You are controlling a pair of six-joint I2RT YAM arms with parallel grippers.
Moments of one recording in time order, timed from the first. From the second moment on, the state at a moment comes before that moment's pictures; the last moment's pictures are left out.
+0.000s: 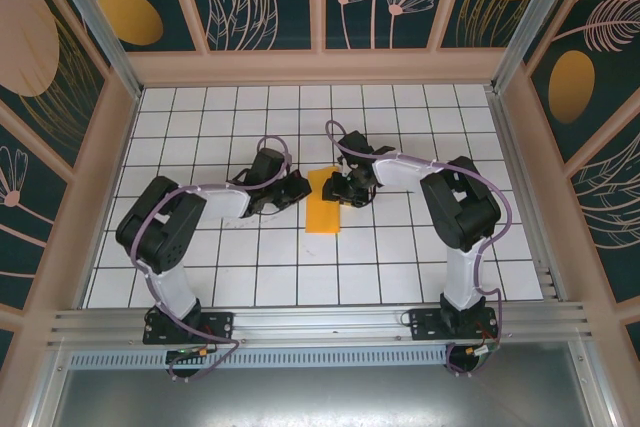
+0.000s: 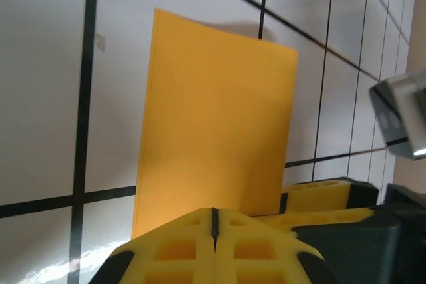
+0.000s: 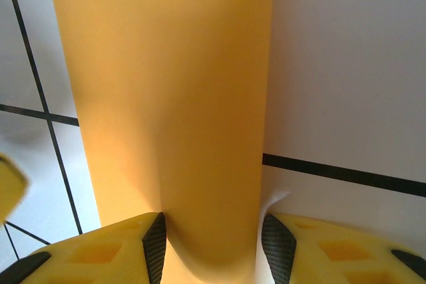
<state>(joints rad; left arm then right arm) -0.54 1.81 0.84 0.21 0.38 -0.99 0.59 1.95 1.22 -0.50 -0.34 0.63</state>
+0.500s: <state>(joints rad) -0.54 1.89 0.85 0.28 0.45 -1.01 0.59 1.95 1.22 -0.50 -0.34 0.63</state>
